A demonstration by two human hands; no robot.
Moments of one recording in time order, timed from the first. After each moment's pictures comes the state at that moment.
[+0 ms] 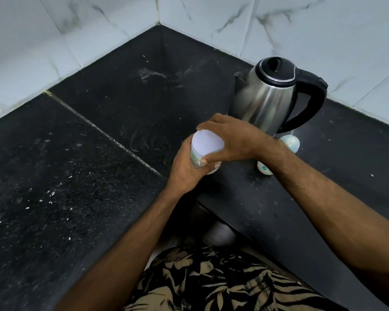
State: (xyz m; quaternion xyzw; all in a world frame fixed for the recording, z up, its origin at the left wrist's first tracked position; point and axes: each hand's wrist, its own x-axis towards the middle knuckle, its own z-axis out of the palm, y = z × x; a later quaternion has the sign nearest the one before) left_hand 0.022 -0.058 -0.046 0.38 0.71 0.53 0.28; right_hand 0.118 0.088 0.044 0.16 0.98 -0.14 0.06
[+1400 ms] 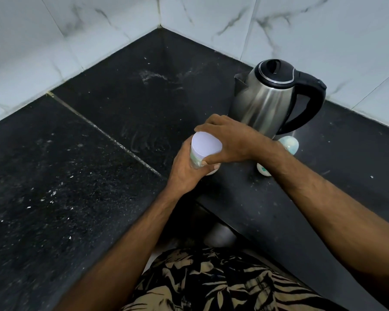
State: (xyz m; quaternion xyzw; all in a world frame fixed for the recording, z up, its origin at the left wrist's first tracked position) left_hand 0.021 -0.057 -0.050 0.37 0.72 0.51 0.28; right_hand 0.116 0.082 0.052 0.14 0.98 -0.15 0.06
